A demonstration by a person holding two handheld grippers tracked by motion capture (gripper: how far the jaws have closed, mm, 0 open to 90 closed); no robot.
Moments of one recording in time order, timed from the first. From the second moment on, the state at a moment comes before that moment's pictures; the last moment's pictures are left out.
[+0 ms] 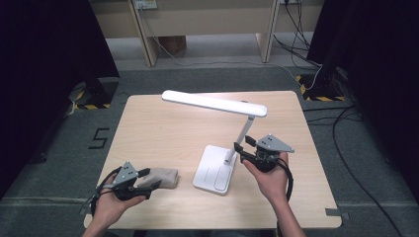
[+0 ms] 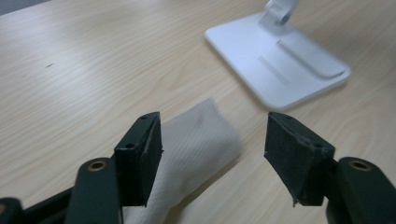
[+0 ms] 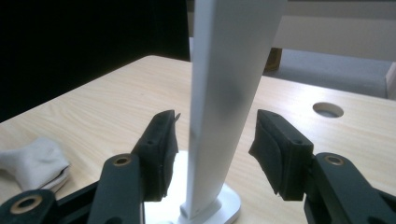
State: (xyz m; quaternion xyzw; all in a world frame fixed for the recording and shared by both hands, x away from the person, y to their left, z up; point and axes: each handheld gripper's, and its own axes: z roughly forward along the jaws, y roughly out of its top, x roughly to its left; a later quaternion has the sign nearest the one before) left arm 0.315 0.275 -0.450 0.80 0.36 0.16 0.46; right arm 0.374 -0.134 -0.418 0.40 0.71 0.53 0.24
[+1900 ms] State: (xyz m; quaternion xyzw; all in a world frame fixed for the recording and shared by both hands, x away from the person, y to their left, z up) left arm 0.367 0.167 -0.506 0.87 0.34 0.12 0.35; right arm 0.383 -0.108 -0.513 0.45 0.80 0.38 0.14
